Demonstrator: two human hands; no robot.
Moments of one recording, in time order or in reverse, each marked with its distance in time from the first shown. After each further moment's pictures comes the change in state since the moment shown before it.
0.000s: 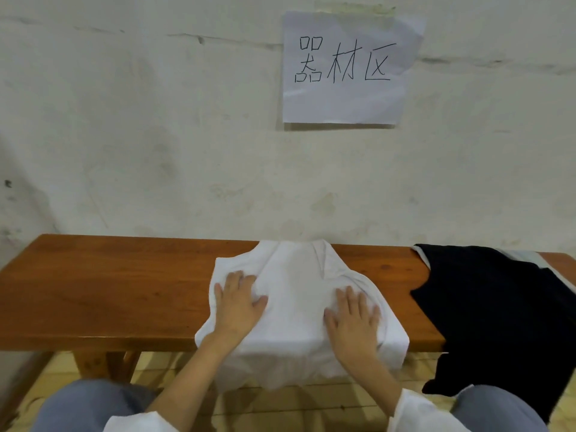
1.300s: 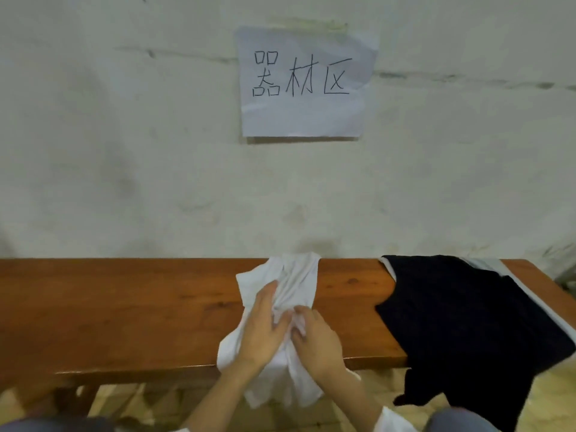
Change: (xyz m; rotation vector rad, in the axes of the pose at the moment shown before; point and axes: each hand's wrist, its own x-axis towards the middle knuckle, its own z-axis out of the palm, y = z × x) left_hand -0.008 0.107 0.052 -0.645 0.015 0.155; right_hand 0.011 0.010 -0.036 0.319 -0.053 -0.163
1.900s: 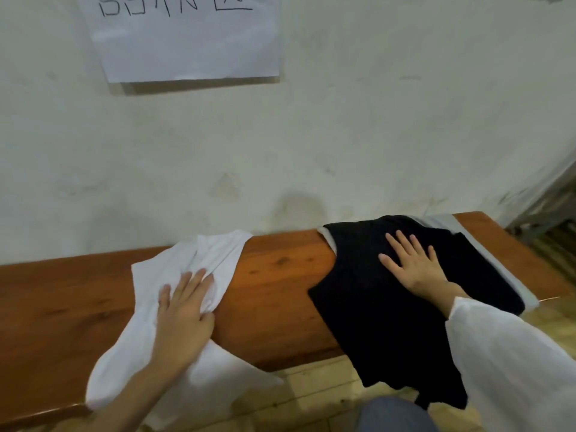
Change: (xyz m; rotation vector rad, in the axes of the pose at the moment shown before) left_hand 0.034 0.003 0.043 0.651 -0.062 0.026; right_hand 0.092 0.312 -0.166 -0.425 -0.095 0.319
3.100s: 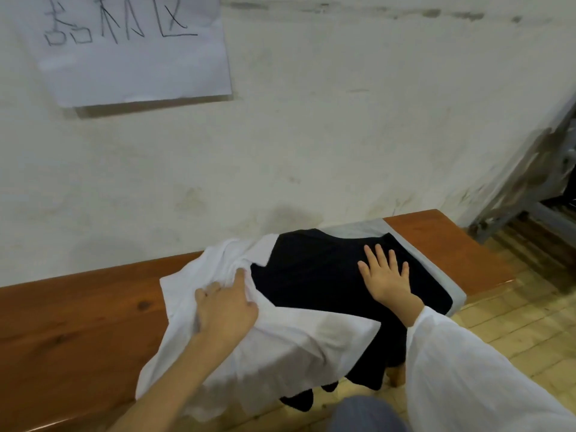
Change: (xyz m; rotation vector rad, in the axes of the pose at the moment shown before) left_hand 0.026 0.126 0.022 0.296 -0.194 -0.011; right_hand -0.031 0.008 0.004 0.175 -0.012 0.142
